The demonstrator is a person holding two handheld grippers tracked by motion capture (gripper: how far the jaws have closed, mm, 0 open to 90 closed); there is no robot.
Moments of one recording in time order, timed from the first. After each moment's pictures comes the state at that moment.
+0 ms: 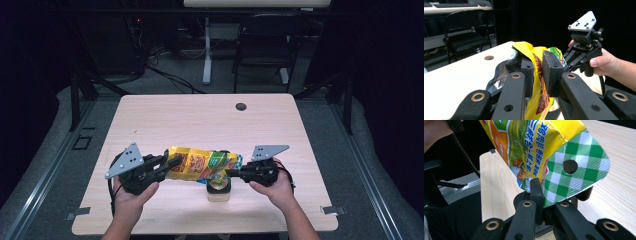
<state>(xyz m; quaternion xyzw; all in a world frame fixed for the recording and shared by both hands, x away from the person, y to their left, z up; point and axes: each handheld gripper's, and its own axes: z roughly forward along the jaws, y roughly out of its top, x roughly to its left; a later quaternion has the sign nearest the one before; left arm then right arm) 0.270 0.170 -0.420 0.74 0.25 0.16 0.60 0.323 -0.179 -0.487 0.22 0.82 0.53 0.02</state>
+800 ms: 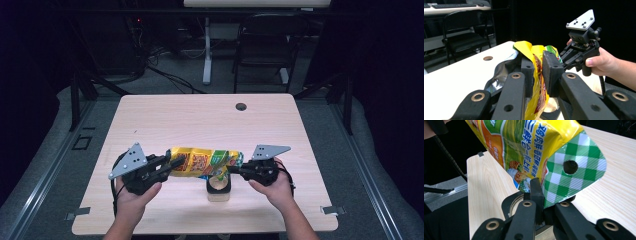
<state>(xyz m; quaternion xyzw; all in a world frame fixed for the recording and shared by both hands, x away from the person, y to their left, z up) 0.270 0.166 -0.419 0.74 0.24 0.17 0.60 0.324 -0.178 -0.488 0.24 0.81 0.53 0.07</state>
